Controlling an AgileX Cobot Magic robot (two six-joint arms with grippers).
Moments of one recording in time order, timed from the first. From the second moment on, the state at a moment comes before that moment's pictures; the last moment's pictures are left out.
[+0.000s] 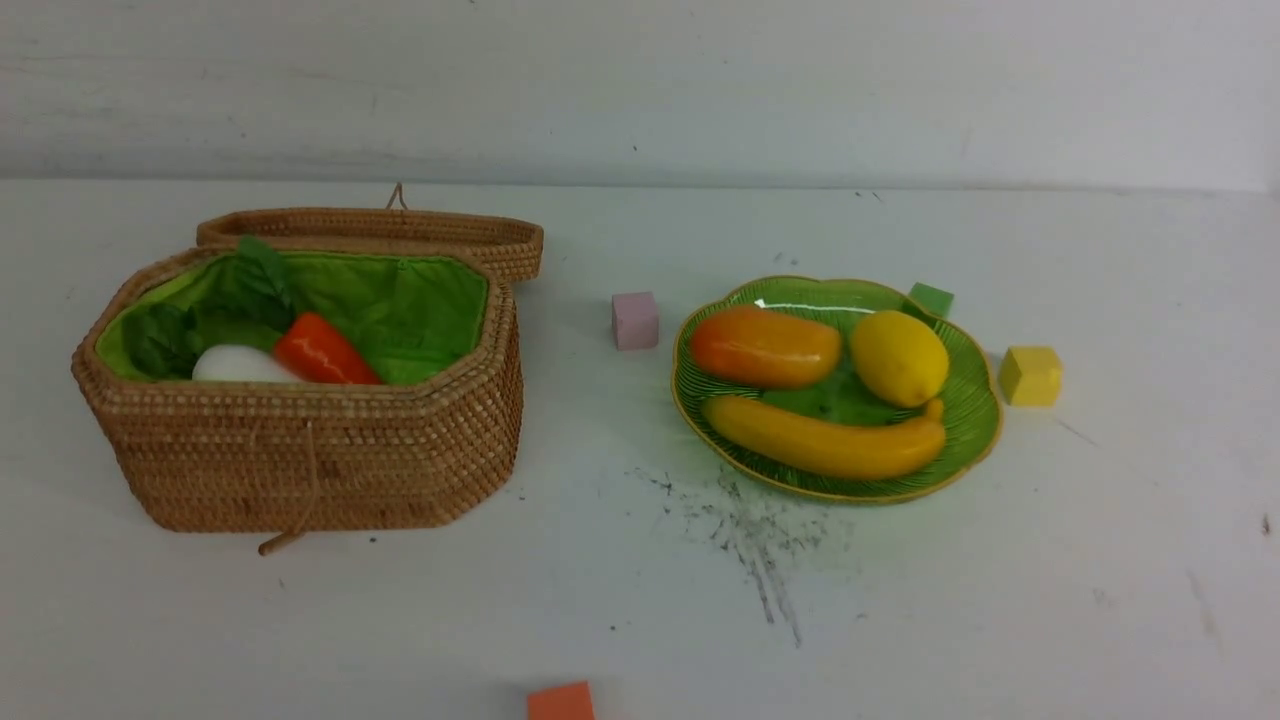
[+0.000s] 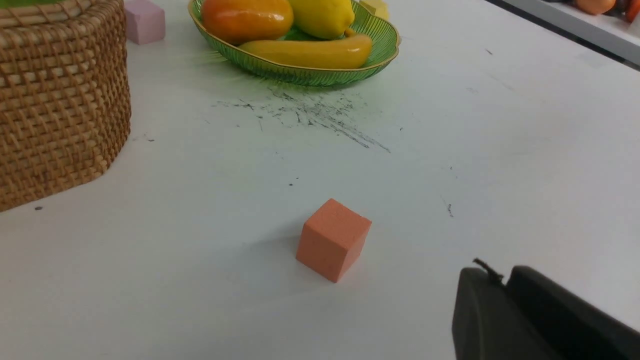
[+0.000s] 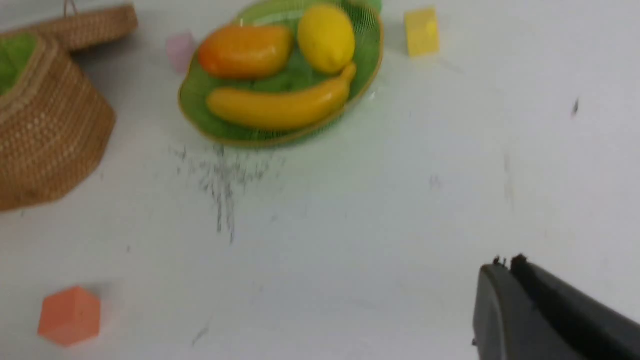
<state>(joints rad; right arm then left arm) 0.13 0.14 -0.59 0.05 0.95 0.21 -0.69 0.15 -0.08 -0.31 0.25 0.08</state>
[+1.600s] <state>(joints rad) 0.10 -0.01 0.02 0.00 0.39 0.11 -0.66 0.15 -0.08 -0.29 0.20 0.08</state>
